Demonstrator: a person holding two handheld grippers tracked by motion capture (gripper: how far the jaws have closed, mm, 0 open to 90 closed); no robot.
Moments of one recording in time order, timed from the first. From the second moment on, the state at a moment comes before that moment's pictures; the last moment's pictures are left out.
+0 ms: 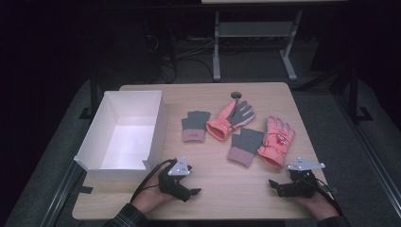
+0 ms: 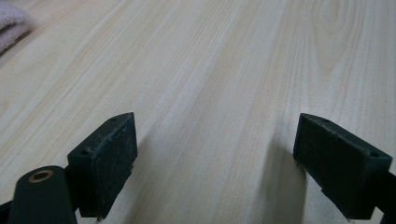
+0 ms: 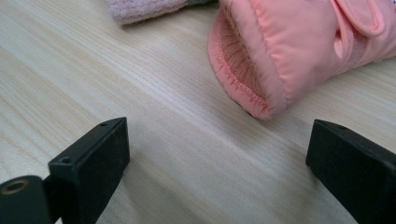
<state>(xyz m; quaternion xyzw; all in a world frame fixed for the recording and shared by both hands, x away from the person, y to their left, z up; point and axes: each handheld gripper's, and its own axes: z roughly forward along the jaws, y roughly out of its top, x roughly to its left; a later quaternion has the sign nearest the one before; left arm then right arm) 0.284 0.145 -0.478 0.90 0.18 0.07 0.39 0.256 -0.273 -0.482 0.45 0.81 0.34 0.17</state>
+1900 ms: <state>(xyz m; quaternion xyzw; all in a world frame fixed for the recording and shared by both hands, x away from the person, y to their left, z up) 0.283 0.146 -0.477 0.90 0.18 0.08 0.38 0.315 -0.226 -0.424 0.37 0.82 0.41 0.13</state>
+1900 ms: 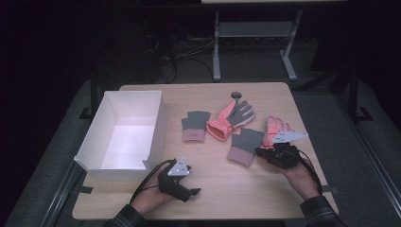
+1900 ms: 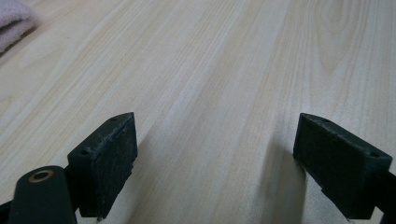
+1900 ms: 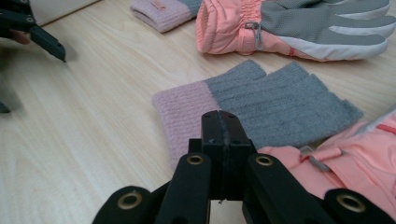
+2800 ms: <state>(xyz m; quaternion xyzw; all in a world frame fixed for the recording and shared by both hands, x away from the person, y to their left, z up) 0.282 0.146 -0.477 0.90 0.18 0.07 0.38 0.342 -0.177 -0.456 0.35 0.86 0.35 0.11</state>
